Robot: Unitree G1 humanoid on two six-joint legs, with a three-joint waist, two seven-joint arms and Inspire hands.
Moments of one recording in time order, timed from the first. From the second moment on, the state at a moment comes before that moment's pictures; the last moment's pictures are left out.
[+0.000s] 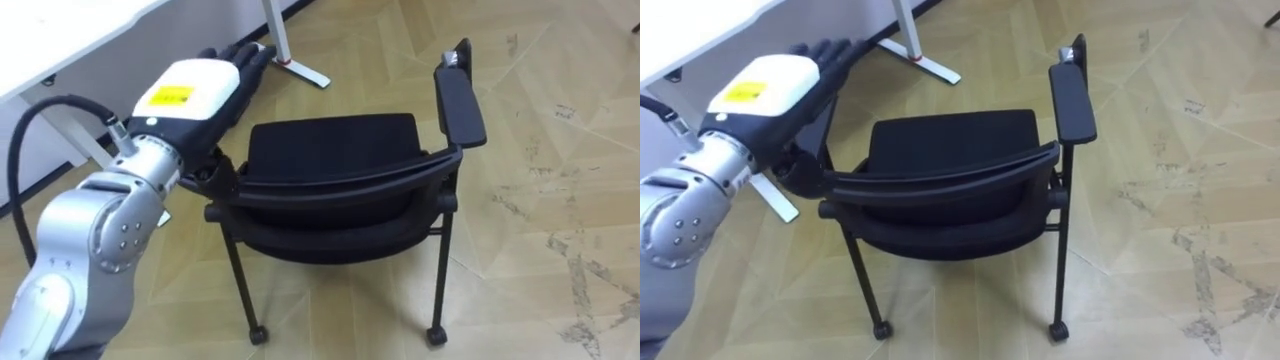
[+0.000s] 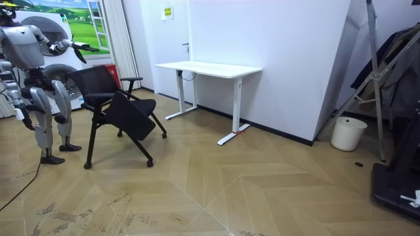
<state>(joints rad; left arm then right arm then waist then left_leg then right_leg) -0.14 0.51 -0.17 -0.44 0.91 0.26 -0.56 0.02 -0.28 -0.06 1.38 0.39 0.01 -0.02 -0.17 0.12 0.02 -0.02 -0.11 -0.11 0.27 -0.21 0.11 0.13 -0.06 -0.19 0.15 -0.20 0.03</state>
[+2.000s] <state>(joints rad) 0.01 0.37 -0.12 0.17 0.91 0.18 -0.12 0.09 -0.28 -0.10 1.24 0.34 0.07 -0.11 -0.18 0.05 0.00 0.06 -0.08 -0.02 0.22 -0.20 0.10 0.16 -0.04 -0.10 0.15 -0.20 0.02</state>
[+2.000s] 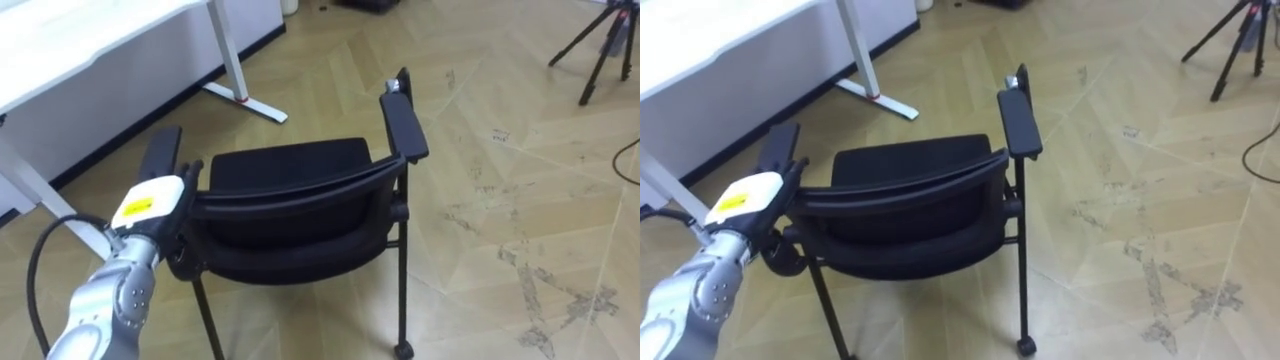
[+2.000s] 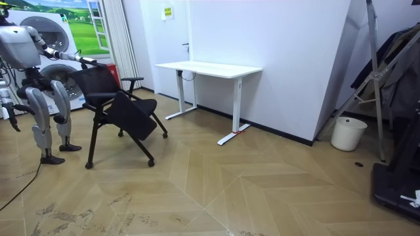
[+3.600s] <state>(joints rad) -0.06 0.42 -0.16 0.29 0.90 0.09 0.04 0.10 -0.28 -0.08 1.20 0.35 0.06 -0.07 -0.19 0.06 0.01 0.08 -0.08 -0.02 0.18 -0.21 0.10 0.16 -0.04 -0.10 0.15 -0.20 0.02</state>
